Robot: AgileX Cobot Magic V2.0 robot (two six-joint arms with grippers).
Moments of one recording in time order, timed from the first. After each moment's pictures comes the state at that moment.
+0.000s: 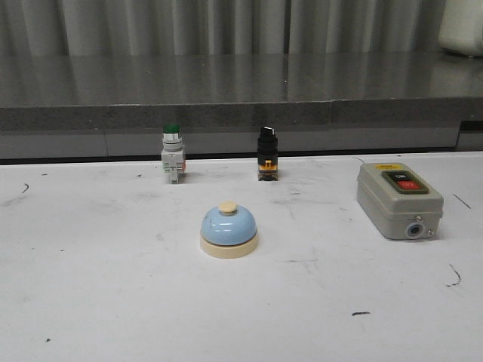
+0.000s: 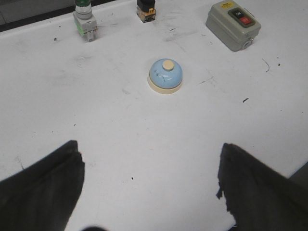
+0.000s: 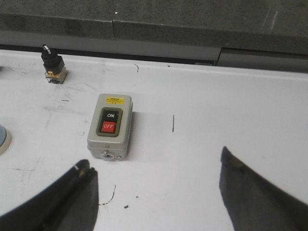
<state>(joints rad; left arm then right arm) -0.56 0.62 -0.67 -0.08 0.75 -0.05 0.05 0.57 -0.59 0.05 0.55 -0.03</state>
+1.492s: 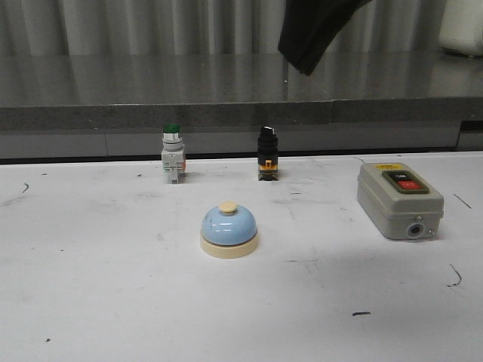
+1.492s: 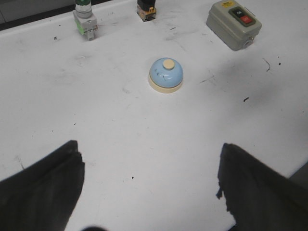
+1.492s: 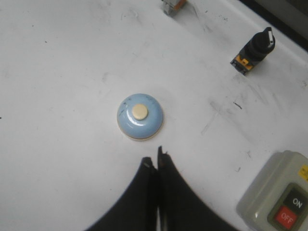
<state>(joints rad) -0.56 0.62 -0.66 -0.08 0.75 -0.05 0.62 1.51 -1.34 0.05 0.83 -0.10</state>
